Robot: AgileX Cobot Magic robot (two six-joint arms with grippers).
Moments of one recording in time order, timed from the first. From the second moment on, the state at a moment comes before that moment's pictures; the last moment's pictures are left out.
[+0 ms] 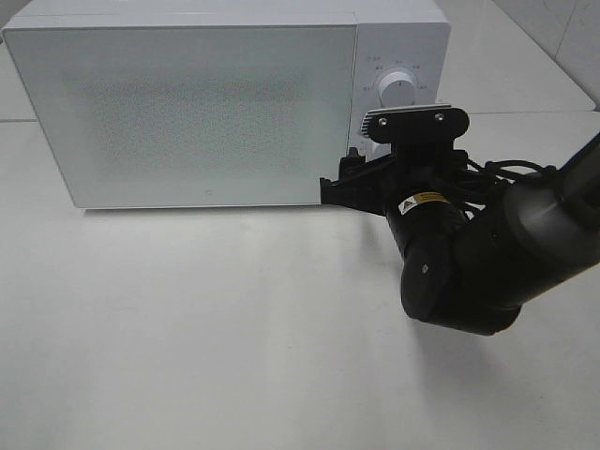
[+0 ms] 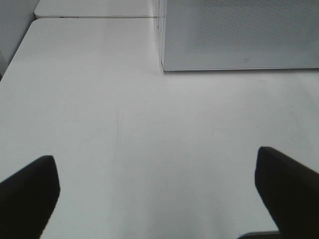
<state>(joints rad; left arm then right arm) 0.02 0.00 -0.52 -0.08 1.09 0.05 0.73 2.00 -0.71 0.82 -1.21 -0.34</state>
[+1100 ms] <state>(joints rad) 0.02 0.00 -0.52 -0.08 1.09 0.05 0.65 2.09 -0.82 0.77 -1.21 -0.28</state>
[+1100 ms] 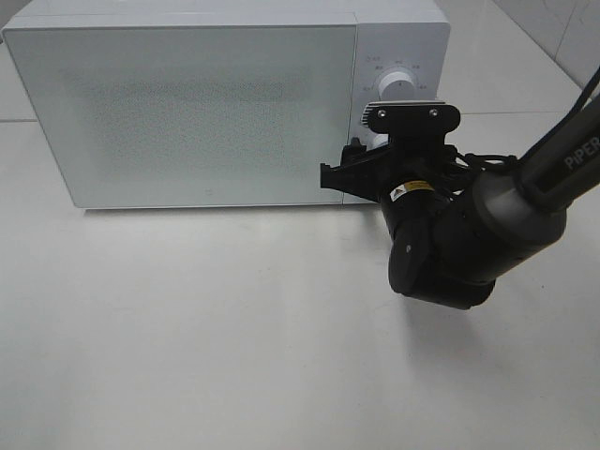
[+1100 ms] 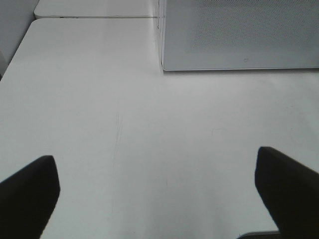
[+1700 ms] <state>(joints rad) 0.02 0.00 -0.52 -0.08 1.09 0.05 0.65 2.10 -0.82 0.77 -1.21 -0.26</state>
